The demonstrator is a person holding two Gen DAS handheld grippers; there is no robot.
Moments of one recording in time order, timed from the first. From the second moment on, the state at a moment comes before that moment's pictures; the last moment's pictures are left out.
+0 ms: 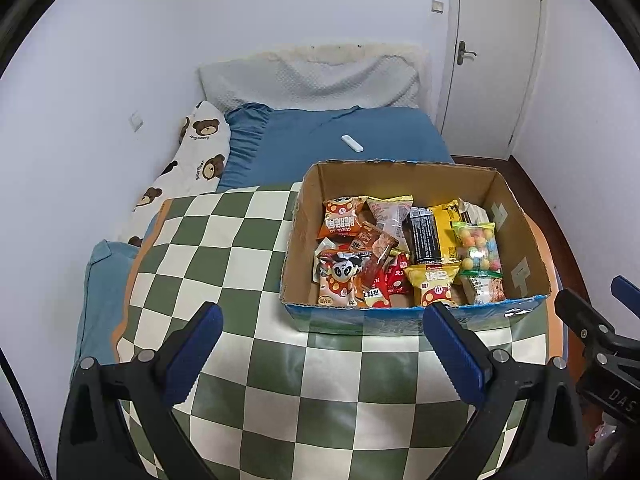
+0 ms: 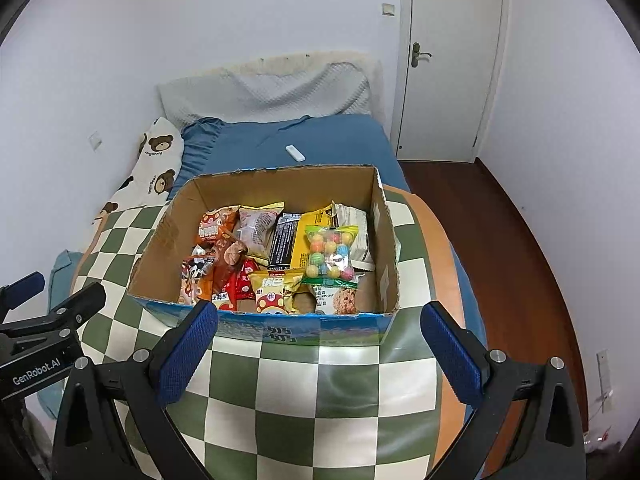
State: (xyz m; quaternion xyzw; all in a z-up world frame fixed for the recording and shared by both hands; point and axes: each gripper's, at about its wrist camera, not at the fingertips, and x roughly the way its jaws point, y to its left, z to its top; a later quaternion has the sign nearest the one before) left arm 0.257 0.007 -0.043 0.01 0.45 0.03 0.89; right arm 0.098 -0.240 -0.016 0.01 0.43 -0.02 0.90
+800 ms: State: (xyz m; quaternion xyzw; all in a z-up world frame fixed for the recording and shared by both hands) left arm 0.254 0.008 -0.037 0.01 0.44 0.03 0.90; right arm 0.095 -0.242 -0.012 0.02 0.43 -0.01 0.90
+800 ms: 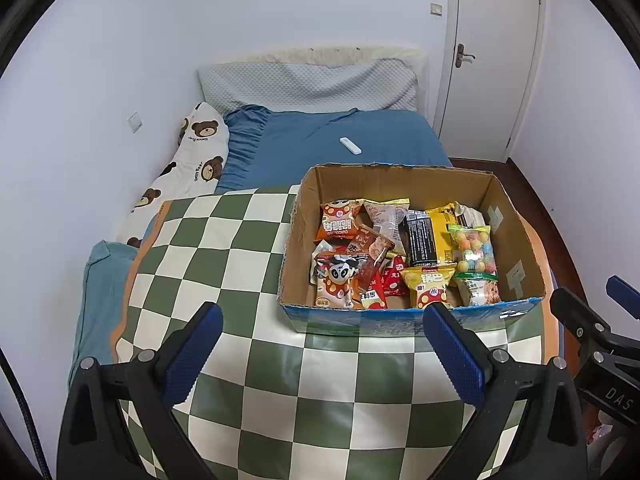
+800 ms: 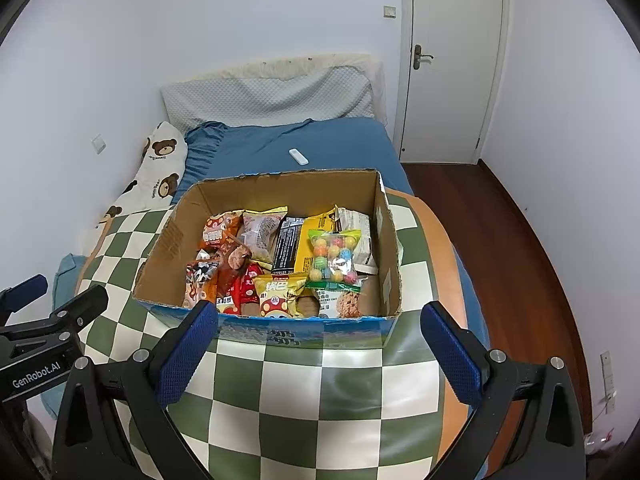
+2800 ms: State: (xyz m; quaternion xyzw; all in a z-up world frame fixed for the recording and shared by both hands) left arm 0.250 0.000 -0.031 0.01 0.44 0.02 0.90; right arm 0.089 -0.233 -0.003 0.02 0.42 -0.01 0.91
